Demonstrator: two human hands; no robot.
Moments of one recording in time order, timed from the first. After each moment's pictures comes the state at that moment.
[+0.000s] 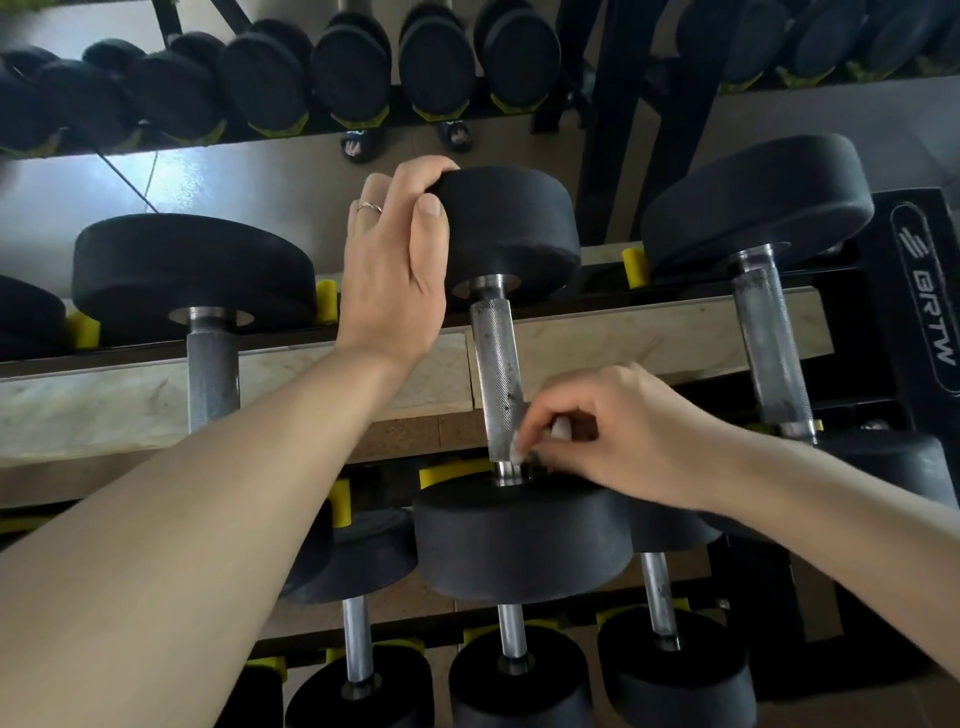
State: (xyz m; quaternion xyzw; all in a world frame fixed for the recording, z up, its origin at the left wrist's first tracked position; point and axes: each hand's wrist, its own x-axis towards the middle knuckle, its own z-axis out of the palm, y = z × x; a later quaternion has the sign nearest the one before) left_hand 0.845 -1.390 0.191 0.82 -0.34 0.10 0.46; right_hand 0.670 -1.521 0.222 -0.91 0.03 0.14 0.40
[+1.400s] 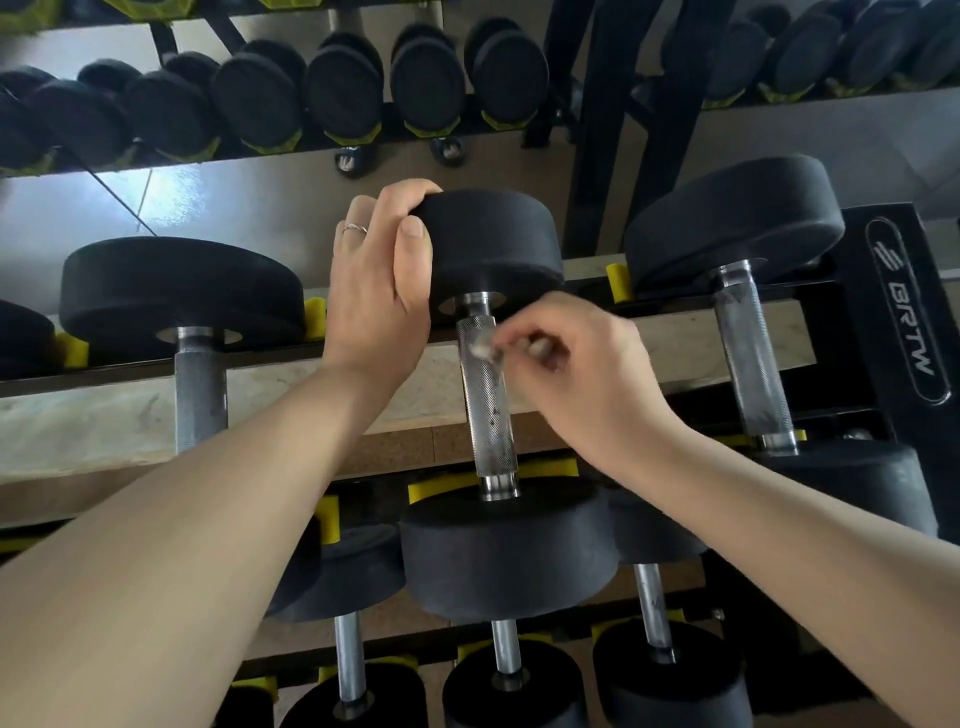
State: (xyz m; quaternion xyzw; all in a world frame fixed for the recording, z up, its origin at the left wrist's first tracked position) left_hand 0.844 -1.389 0.195 0.82 -0.33 0.10 0.45; right_hand 0.697 -1.509 0.213 -0.89 0.11 -0.13 0.42
